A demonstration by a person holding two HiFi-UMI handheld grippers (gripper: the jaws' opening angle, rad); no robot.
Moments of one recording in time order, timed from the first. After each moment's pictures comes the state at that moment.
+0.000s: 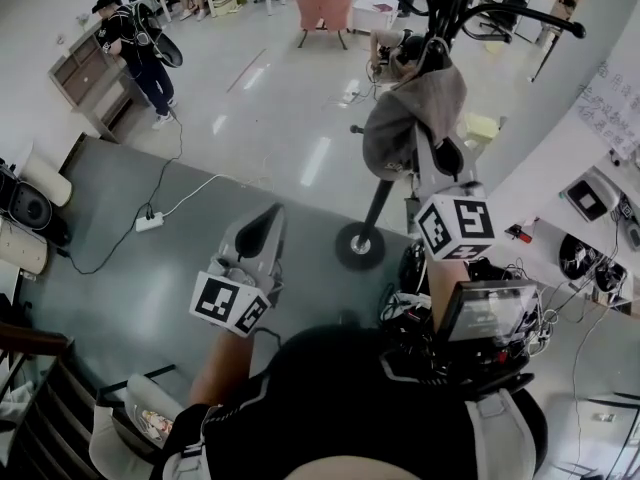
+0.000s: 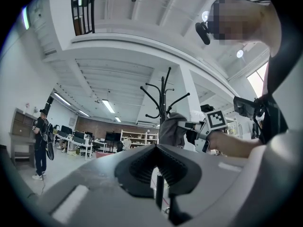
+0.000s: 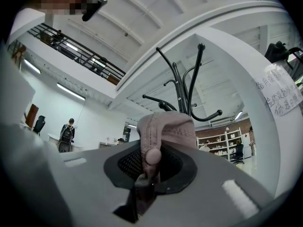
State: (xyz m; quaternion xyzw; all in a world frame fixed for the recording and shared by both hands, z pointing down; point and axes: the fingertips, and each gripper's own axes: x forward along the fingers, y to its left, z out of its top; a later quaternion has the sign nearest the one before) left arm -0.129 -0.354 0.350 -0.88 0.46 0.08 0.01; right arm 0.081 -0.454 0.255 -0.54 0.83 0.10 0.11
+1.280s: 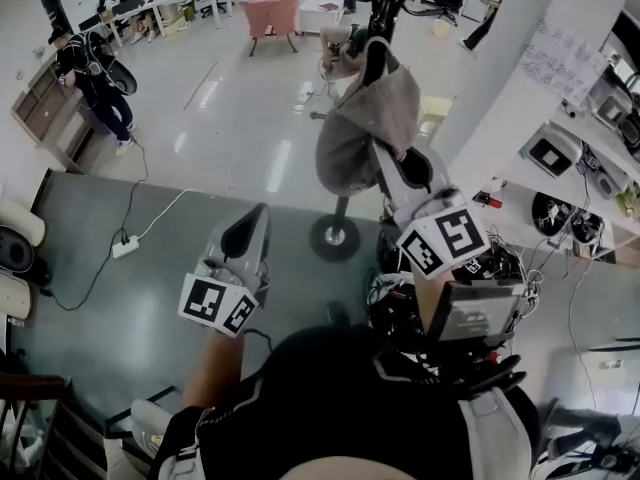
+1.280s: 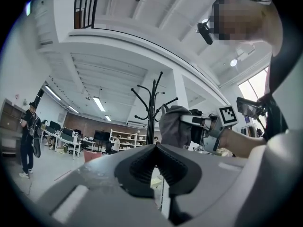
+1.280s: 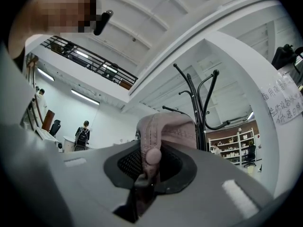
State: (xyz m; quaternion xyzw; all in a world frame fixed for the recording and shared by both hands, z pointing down) left arm -0.119 -0.314 0.349 -0.91 0.40 0.09 0.01; right arm 0.049 -0.347 0.244 -0.48 0.87 0.11 0.10
